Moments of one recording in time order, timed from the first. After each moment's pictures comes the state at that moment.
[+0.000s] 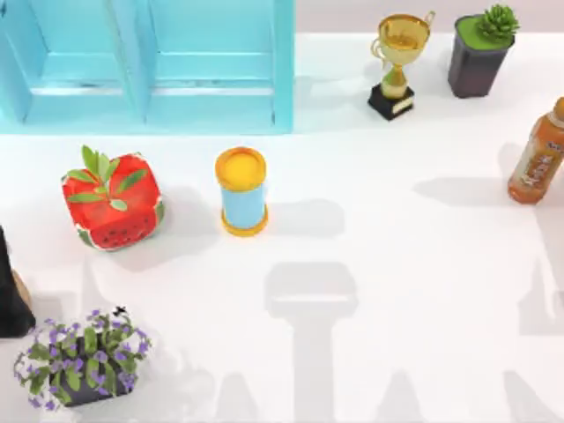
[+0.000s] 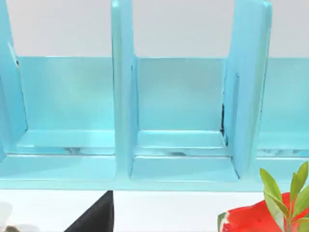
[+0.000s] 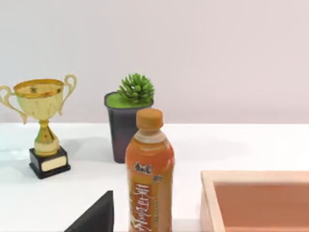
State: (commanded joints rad) left arm 0.00 0.00 0.00 0.00 0.00 0.00; right arm 0.00 0.00 0.00 0.00 0.00 0.00
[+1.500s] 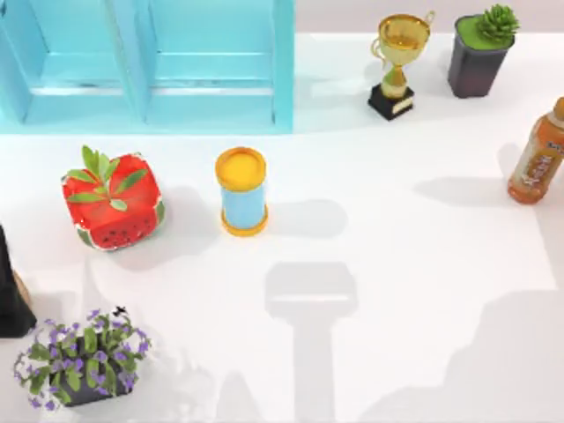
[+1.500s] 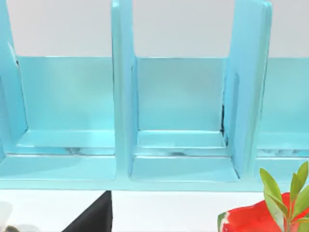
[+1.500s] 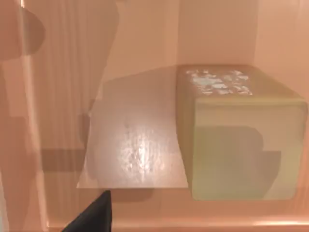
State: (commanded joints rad) left arm 0.00 0.00 0.00 0.00 0.00 0.00; right arm -0.48 1.56 1.23 -1.18 0.00 -0.48
